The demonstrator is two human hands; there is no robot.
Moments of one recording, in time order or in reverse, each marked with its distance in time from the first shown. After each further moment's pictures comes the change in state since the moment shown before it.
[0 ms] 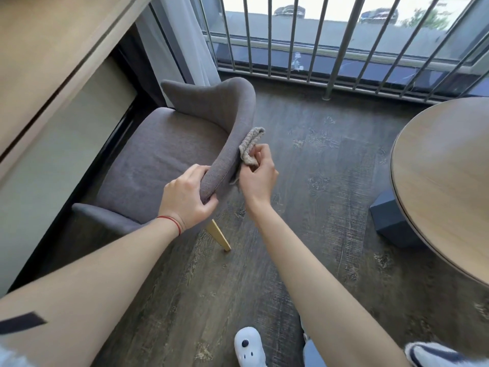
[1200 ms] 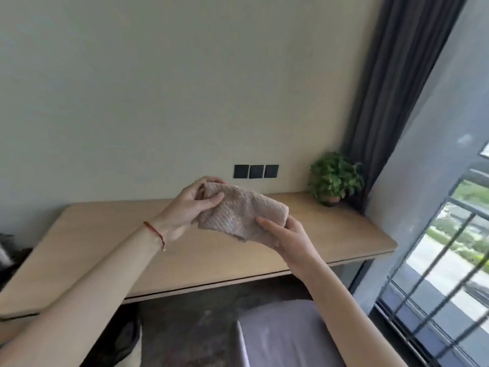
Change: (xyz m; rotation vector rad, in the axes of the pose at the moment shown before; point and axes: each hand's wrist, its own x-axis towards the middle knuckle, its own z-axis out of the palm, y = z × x) left_hand -0.151 -0.129 -0.530 -1.089 0.796 -0.451; right_hand -0.194 -0.444 0.209 0.195 -1.484 -0.177
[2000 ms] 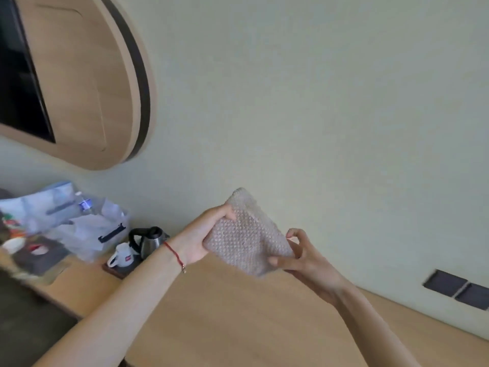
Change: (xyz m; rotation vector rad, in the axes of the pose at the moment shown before) left_hand 0.056 0.023 -0.406 -0.154 0.564 -0.231; right_hand 0.359 0.070 0.352 -0.191 -0.834 0.138
